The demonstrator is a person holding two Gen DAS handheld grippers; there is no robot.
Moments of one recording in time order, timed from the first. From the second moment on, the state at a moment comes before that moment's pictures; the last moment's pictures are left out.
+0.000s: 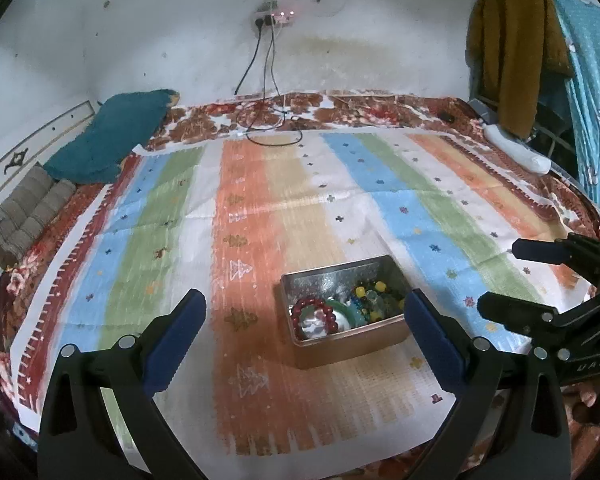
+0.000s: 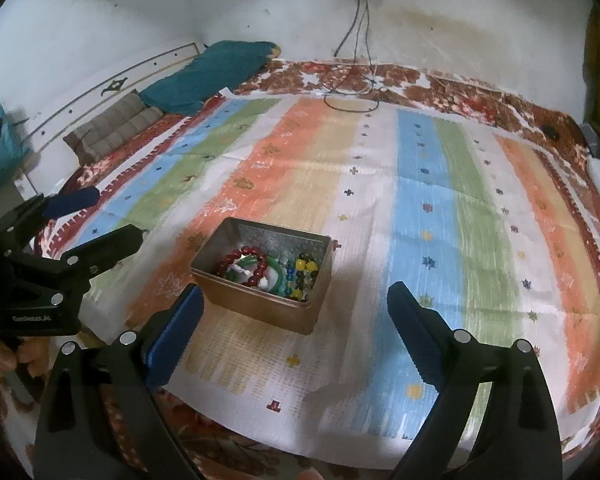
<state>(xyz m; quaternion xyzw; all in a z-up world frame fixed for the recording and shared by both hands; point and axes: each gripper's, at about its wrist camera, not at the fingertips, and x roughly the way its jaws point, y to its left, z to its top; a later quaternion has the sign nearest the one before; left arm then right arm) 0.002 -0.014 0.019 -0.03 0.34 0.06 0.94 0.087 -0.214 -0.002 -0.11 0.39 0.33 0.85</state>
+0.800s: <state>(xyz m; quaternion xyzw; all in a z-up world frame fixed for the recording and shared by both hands) 0.005 -0.019 0.015 -0.02 0.35 0.05 0.93 0.078 -0.206 0.001 -0.12 0.37 0.35 0.85</state>
